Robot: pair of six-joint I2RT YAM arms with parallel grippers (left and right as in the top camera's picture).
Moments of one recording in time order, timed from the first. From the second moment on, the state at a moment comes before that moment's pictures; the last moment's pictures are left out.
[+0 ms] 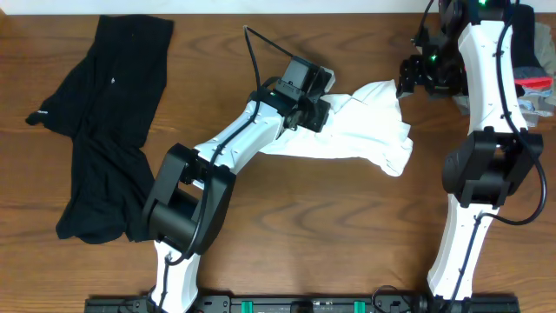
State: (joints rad) left arm -0.55 2.08 1.51 -0.38 0.25 -0.15; right arm -0.04 2.33 2.36 -1.61 -0.17 -0.04
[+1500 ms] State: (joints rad) left arm -0.44 2.03 1.48 -0.78 0.20 -0.20; right arm -0.03 2.33 2.36 -1.58 -0.17 -0.04
